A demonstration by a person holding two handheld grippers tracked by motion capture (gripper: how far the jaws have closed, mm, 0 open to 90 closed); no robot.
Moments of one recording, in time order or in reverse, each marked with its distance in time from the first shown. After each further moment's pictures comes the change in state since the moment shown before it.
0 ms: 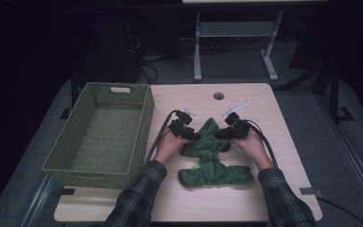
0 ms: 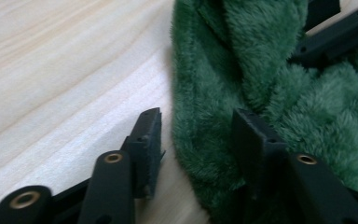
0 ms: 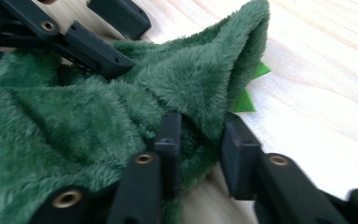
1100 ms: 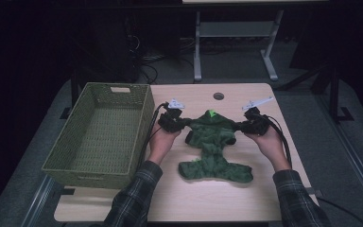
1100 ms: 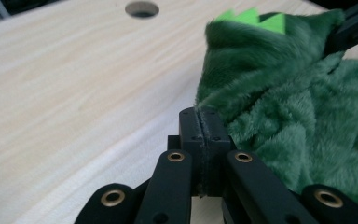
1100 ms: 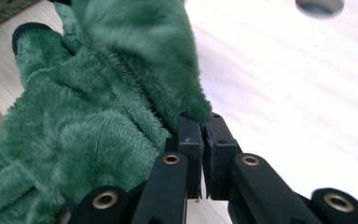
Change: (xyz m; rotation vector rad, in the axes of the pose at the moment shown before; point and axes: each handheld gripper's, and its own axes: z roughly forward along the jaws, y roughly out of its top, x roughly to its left) left arm -0.002 -0.002 -0.049 -0.220 0.124 0.020; right arm -0.015 -0.014 -0.062 -0.104 -0.097 0.031
